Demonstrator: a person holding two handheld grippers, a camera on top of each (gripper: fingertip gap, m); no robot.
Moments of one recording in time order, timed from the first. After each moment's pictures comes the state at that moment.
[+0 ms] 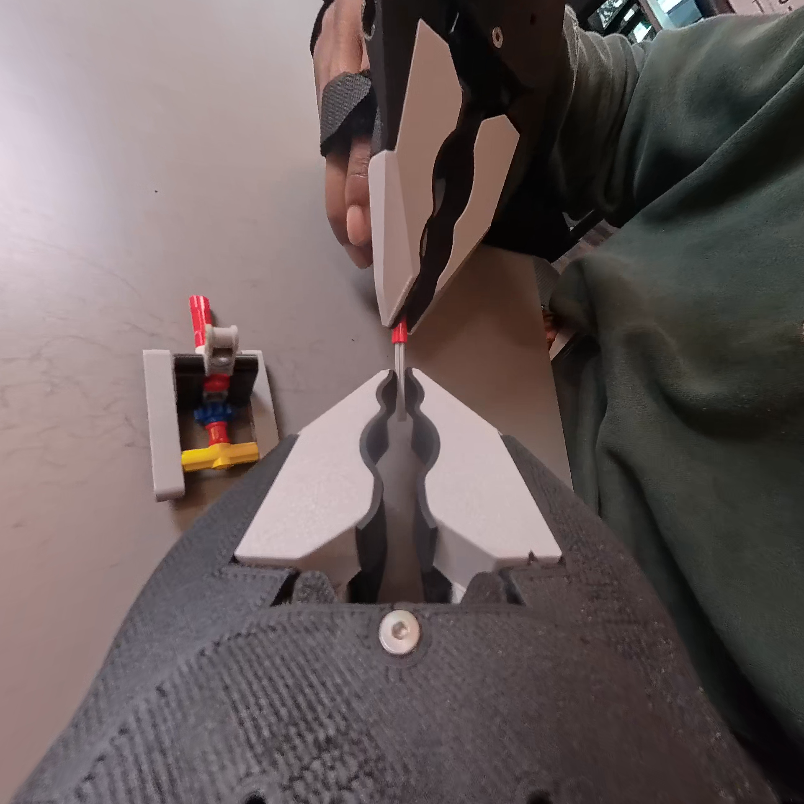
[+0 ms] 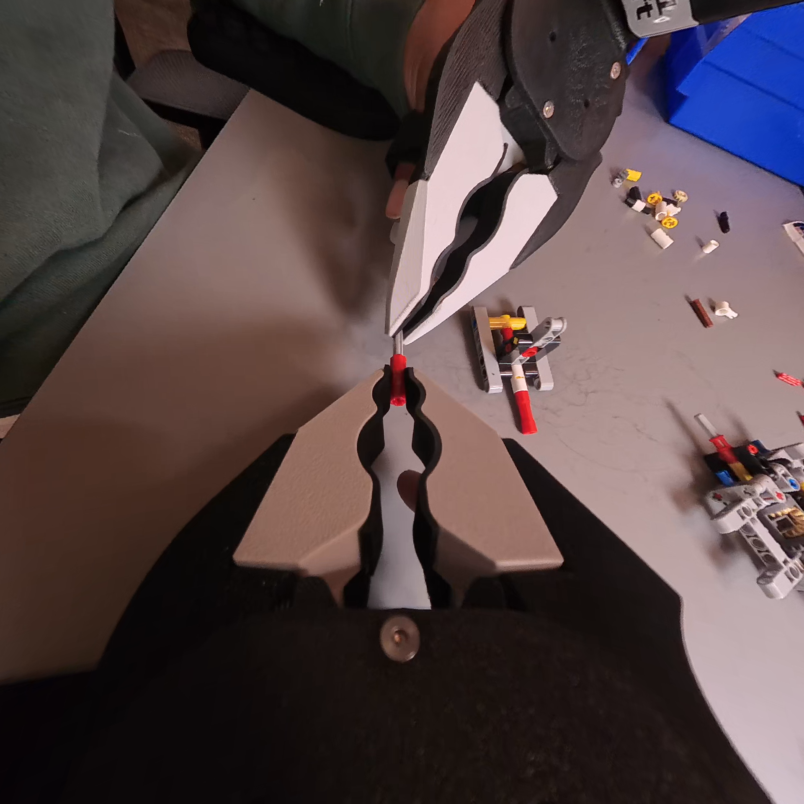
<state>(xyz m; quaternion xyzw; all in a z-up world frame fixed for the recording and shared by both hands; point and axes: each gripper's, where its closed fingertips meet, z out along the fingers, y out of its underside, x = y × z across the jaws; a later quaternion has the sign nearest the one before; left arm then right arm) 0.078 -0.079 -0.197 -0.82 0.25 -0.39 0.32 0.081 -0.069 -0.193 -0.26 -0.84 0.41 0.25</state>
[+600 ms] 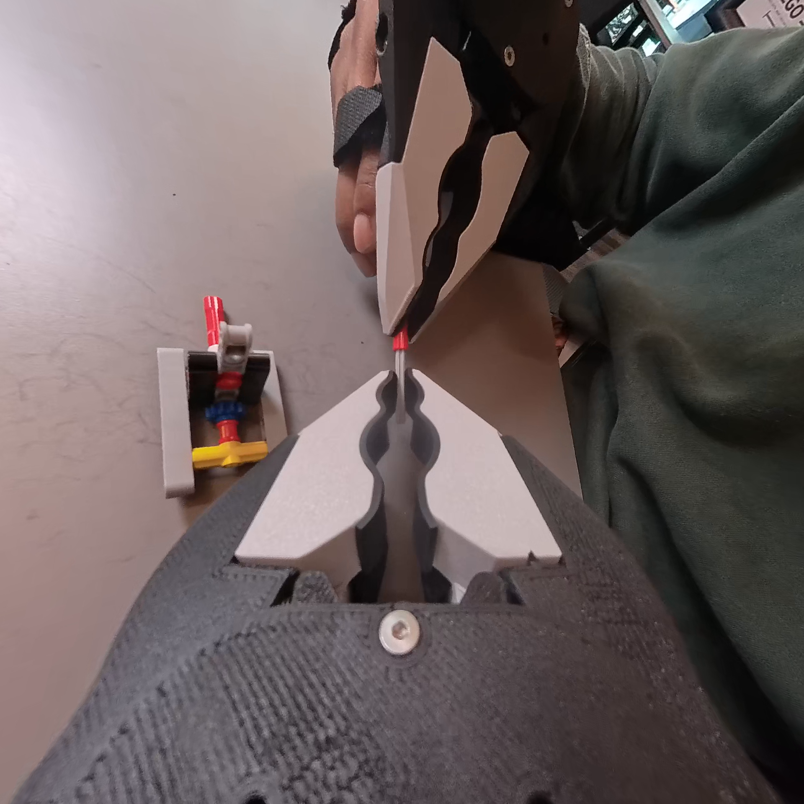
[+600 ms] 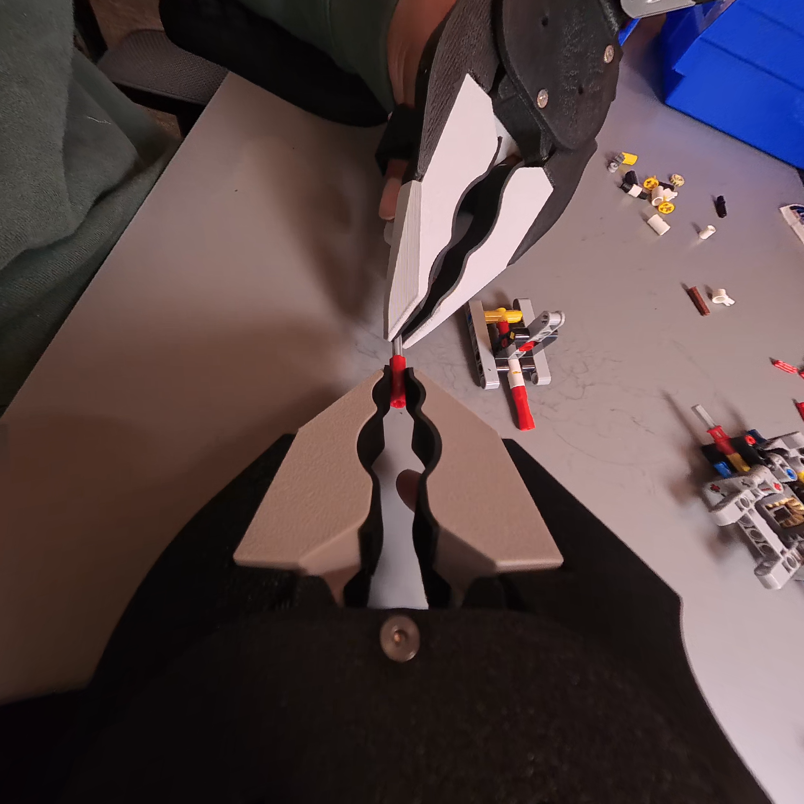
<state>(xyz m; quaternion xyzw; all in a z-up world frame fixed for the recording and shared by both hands) 0.076 -0.075 -0.200 -0.83 0.24 -0.39 0.33 0.077 -0.068 -0.198 -0.27 -0.84 0.39 0.25</state>
